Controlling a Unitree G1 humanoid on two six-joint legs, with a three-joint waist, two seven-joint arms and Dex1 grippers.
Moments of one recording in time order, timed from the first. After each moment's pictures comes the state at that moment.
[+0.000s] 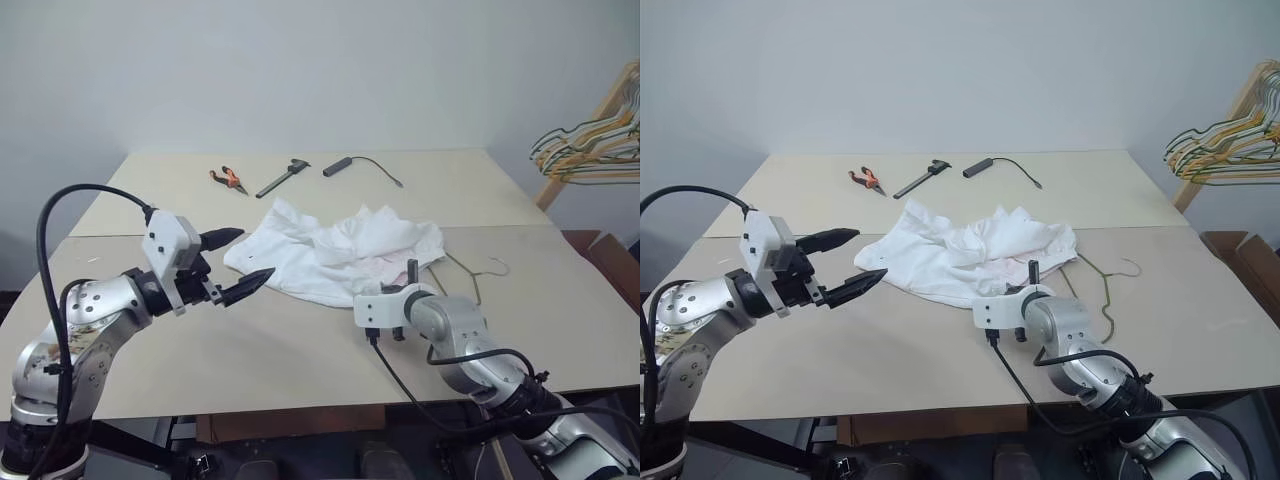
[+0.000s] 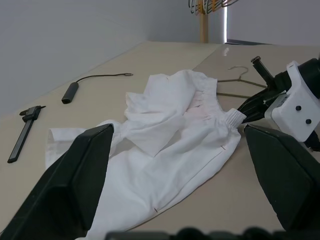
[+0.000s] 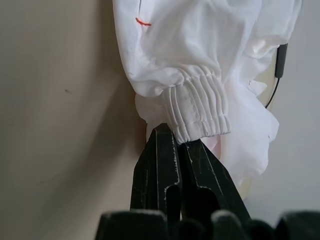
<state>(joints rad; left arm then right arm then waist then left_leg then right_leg) -0.16 0.73 0.22 -0.51 -0.62 0.59 -0.74 -0.41 -0.62 0.64 -0.28 -0.86 0.54 0.81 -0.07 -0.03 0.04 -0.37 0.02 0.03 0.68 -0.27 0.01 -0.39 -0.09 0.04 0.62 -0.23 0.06</state>
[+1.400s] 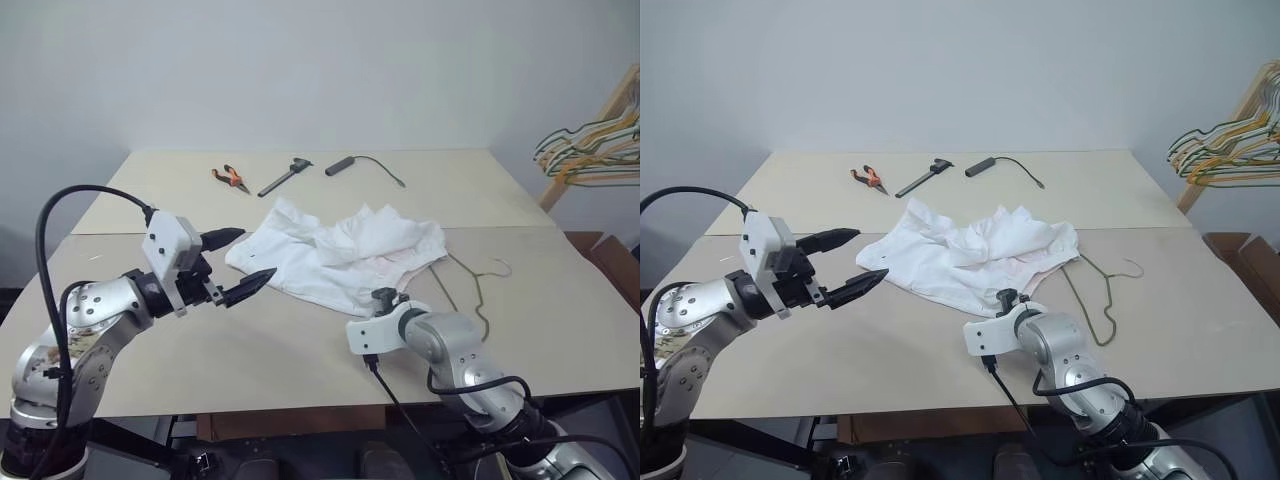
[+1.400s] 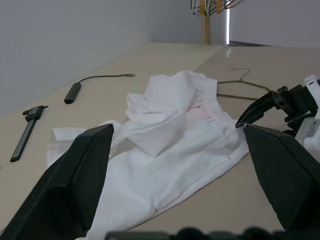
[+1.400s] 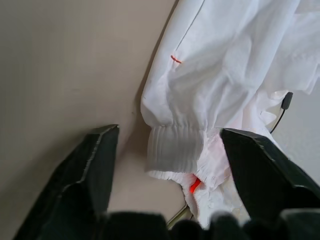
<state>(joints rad) -0.15 0.73 0.22 -0.53 -0.63 0.59 -0.72 -0.29 -0.52 0.56 -0.37 -1.10 0.39 0.98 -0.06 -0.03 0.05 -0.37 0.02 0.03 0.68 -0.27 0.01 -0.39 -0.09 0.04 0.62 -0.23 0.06</state>
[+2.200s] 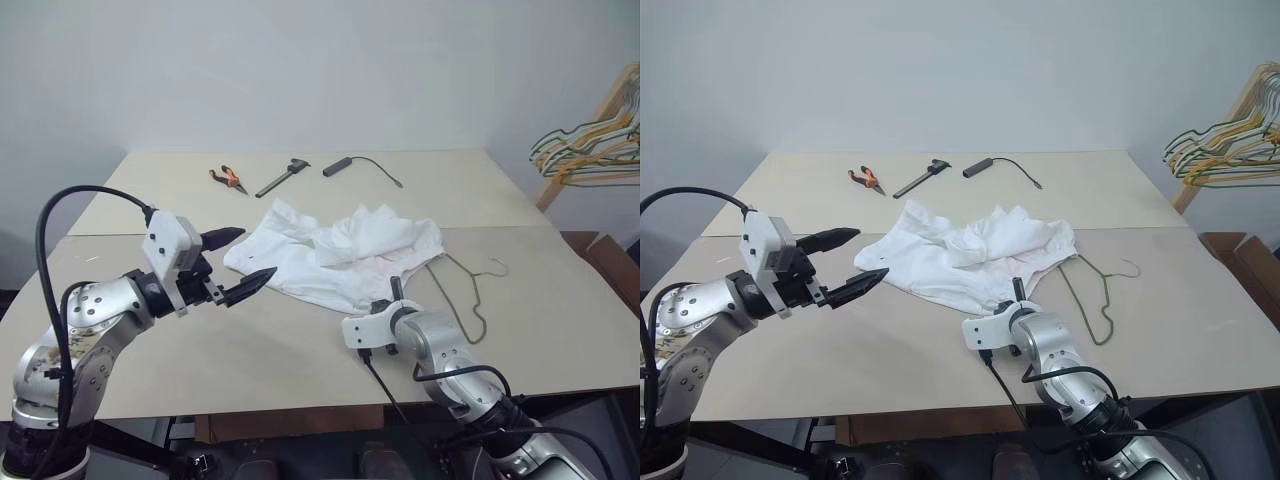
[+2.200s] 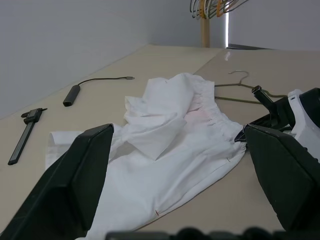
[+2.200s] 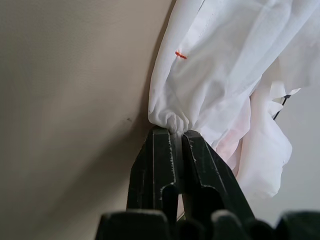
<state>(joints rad) -0.15 0.72 0.22 -0.54 -0.62 0.59 -0.71 -0.31 -0.45 0.56 -0.20 -1.16 0.35 0.88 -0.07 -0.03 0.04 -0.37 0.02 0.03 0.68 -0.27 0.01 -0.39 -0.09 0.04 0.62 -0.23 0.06</state>
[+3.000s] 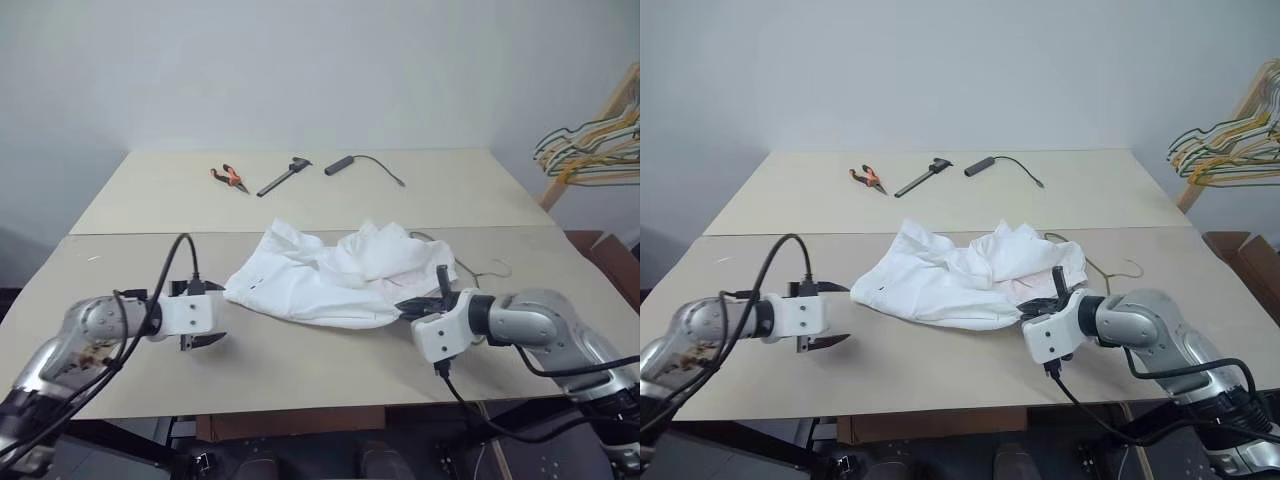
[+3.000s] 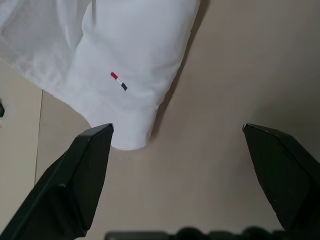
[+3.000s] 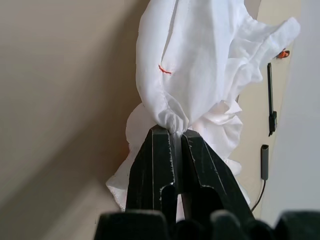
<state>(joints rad) -0.24 0.93 -0.17 0.10 0.16 -0.22 -0.92 -0.26 -0.89 0.20 -0.21 -0.31 -0.35 0.91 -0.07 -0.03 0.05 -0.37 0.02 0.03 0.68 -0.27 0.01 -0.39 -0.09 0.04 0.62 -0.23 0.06</state>
